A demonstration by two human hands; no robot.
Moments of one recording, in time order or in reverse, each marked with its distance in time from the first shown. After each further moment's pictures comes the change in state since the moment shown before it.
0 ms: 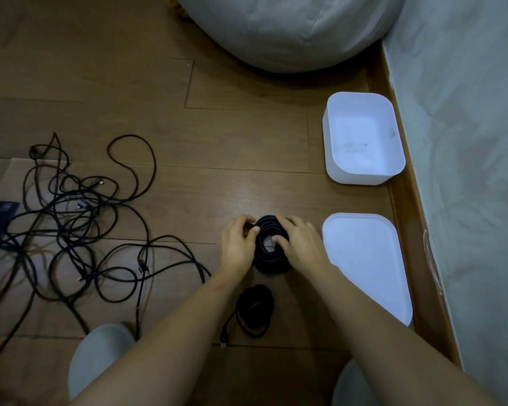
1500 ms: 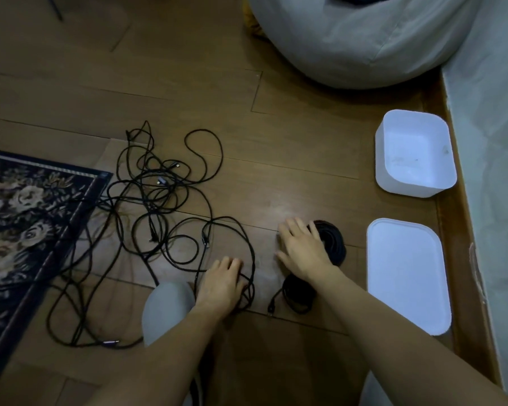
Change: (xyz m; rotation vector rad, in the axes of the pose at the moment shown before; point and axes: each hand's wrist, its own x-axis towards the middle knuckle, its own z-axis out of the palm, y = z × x) left_hand -0.117 -0.111 -0.112 0.659 -0.214 0.065; right_hand -0.038 -0.093 0.034 -0.392 -0.109 -0.348
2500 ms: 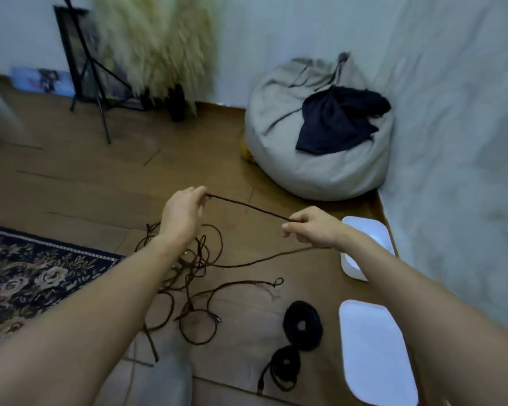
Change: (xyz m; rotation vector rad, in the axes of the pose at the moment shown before) left_hand 0.028 0.019 -0.343 -0.047 0.730 0.088; right_hand -0.068 -0.015 -0.306 0.705 0.094 -0.046
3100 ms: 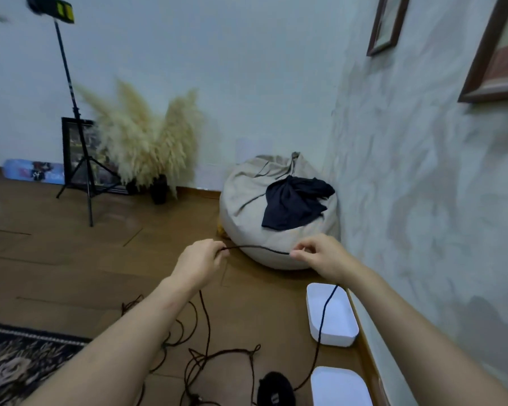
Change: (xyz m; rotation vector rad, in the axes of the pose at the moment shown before) left_hand -0.006 0.130 -0.107 -0.089 -0.135 0.139; right_hand -0.124 -0.057 -0.102 -0.373 0.434 -0.237
